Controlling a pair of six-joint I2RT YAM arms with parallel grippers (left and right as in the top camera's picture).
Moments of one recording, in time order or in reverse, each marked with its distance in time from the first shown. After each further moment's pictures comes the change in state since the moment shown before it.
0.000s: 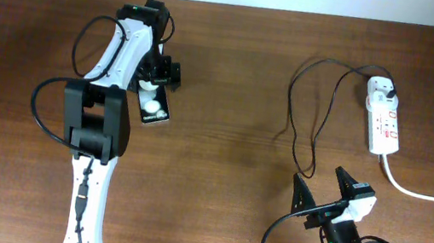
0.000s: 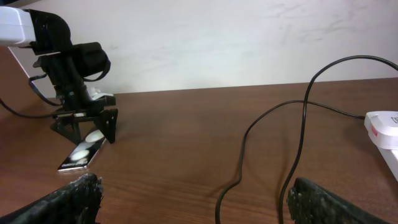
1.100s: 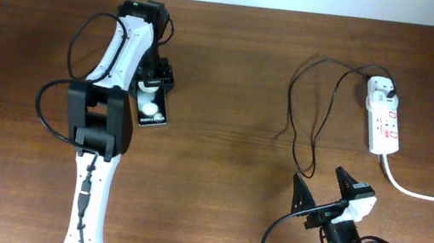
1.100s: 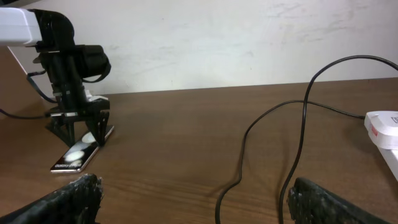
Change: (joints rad) left arm 0.000 0.059 0.137 -0.187 -0.023 -0.098; right arm 0.000 0.000 0.000 0.000 0.000 0.000
